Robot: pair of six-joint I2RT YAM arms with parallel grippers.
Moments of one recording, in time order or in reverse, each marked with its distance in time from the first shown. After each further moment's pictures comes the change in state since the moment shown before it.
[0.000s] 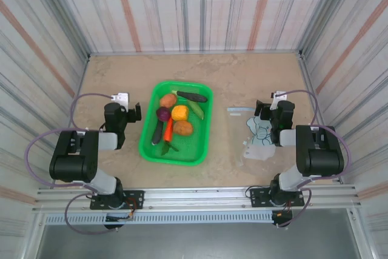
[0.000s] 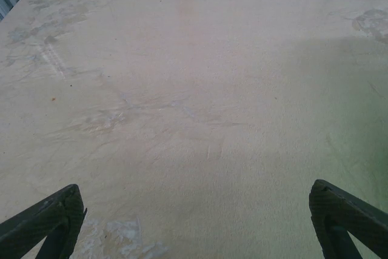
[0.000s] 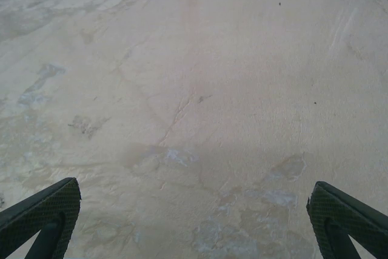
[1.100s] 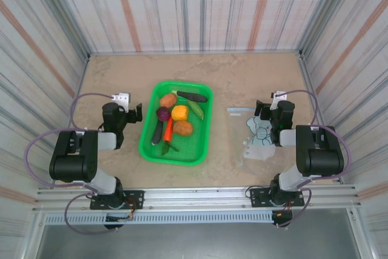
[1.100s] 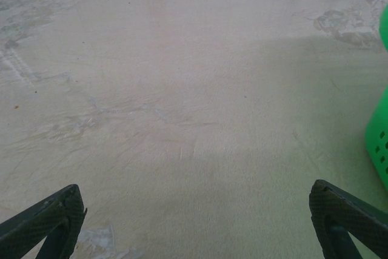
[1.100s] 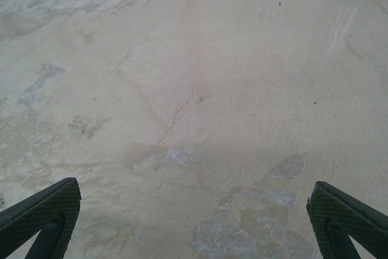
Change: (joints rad) left arm 0.026 0.000 0.000 -0.001 0.132 0.011; right arm 0.000 0.000 0.000 0.000 0.000 0.000
